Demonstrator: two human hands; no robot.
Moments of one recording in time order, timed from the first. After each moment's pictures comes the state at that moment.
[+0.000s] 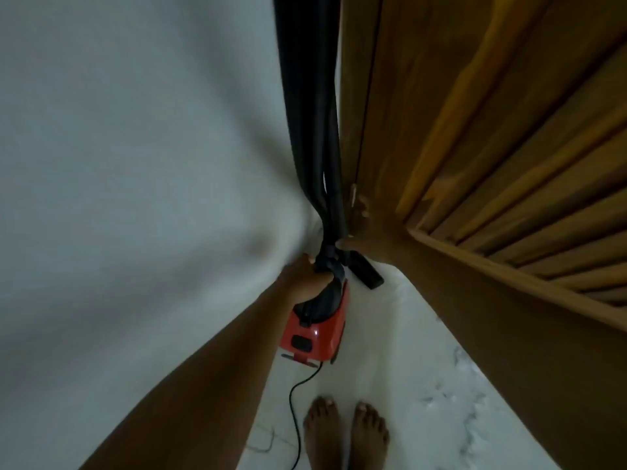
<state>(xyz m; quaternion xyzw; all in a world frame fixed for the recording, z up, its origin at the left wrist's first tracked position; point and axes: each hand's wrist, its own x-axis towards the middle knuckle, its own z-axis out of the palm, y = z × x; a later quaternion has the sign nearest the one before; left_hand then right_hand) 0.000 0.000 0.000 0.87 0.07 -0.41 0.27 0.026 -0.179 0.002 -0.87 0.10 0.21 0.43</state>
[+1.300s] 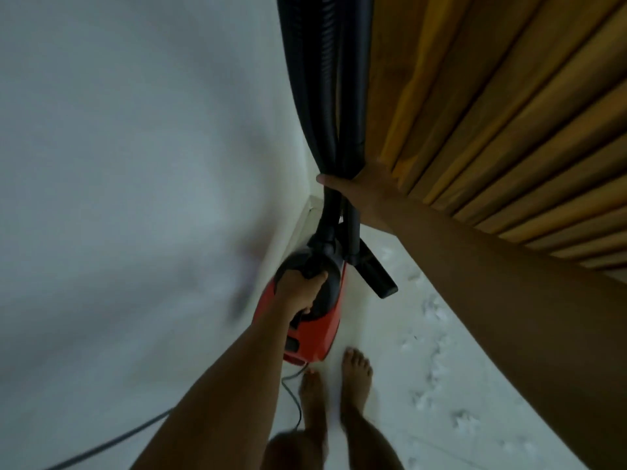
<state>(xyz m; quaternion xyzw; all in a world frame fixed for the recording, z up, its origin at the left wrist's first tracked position) -0.111 0.016 0.064 0.80 0.17 -0.40 0.41 -0.024 -0.160 0.167 -0.82 0.12 0.06 0.56</state>
